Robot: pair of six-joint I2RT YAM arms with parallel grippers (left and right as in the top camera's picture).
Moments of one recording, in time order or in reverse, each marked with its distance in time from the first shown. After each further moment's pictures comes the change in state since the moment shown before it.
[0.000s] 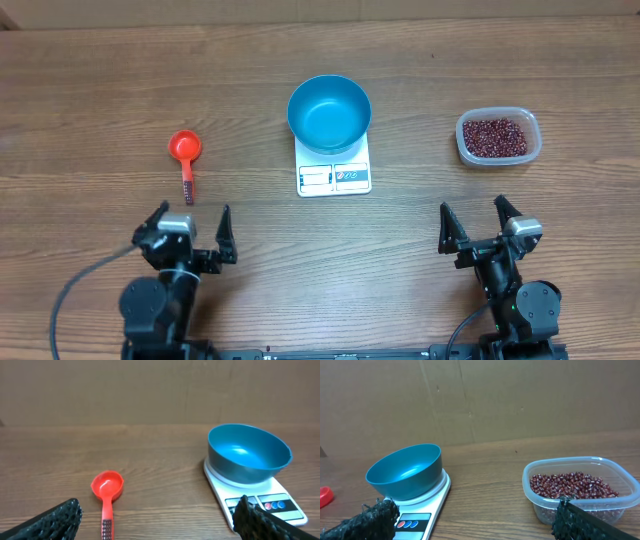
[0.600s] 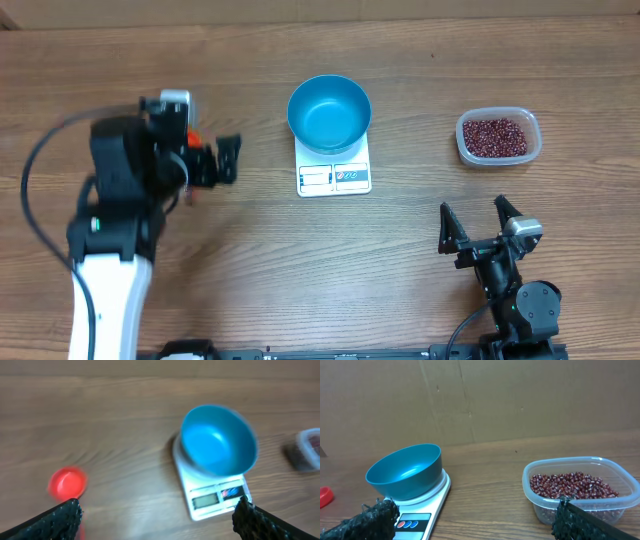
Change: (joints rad) left arm 0.000 0.890 0.799 -0.374 0.192 -0.002; right arm 0.000 0.000 0.000 -0.001 0.000 0.000
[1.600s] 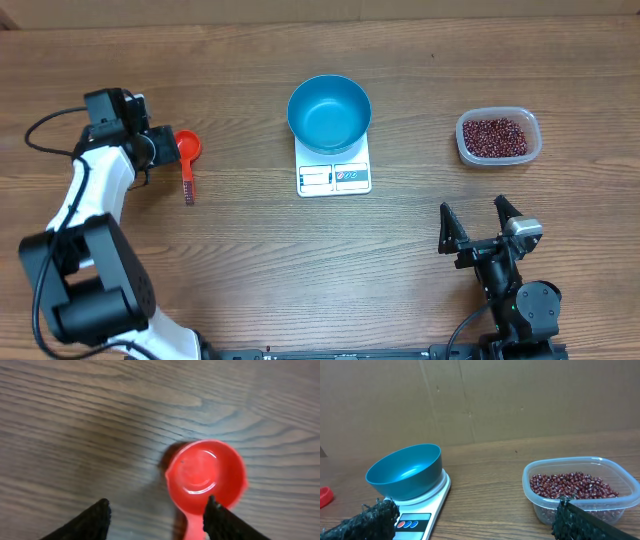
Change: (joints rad) left arm 0.260 0.691 0.076 0.199 -0.229 -0.004; right arm 0.000 0.000 0.000 0.000 0.000 0.000
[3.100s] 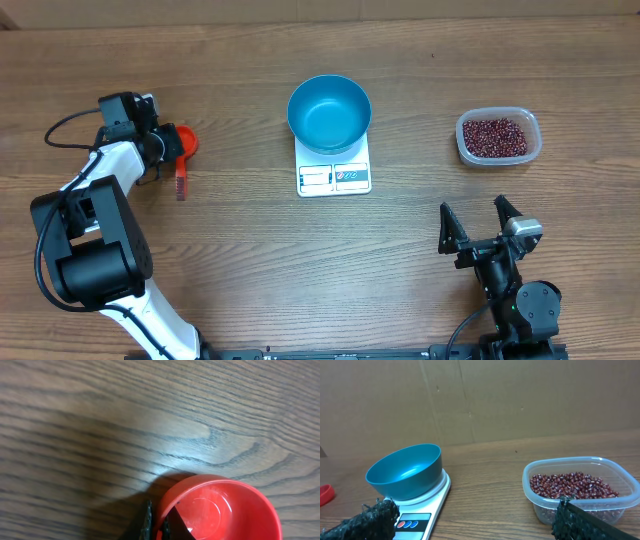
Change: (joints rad) left arm -0.001 0.174 0.014 0.203 0.076 -0.063; right arm 0.000 0.000 0.000 0.000 0.000 0.000
